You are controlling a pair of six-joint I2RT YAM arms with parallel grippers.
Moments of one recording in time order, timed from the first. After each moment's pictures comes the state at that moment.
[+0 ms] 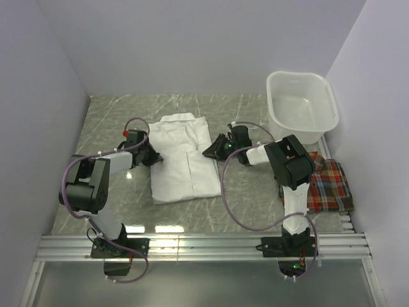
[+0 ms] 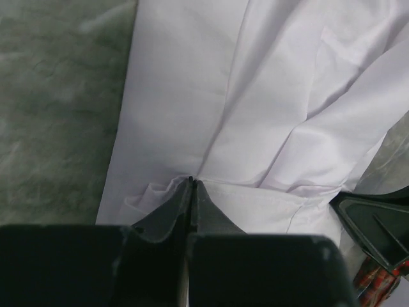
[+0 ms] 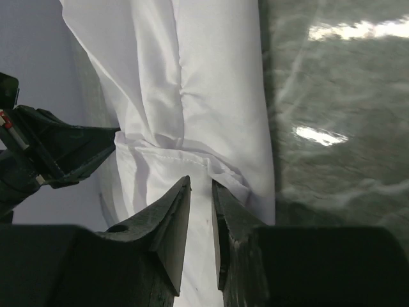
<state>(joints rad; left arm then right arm) -0.16 1.67 0.79 0.02 0.14 -0.85 0.43 2.07 1.03 0.46 -0.50 0.95</state>
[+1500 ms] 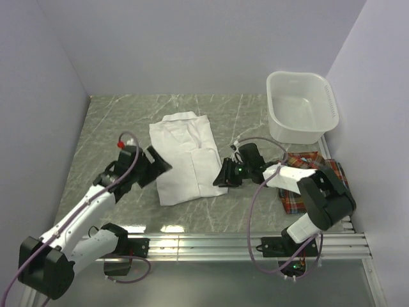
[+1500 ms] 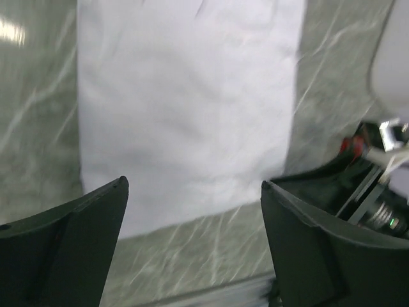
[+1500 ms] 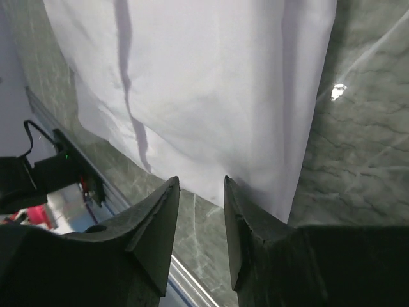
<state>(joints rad) -0.40 0.92 0.60 -0.43 0.05 -0.96 0.51 1.56 0.65 0.07 -0.53 0.71</state>
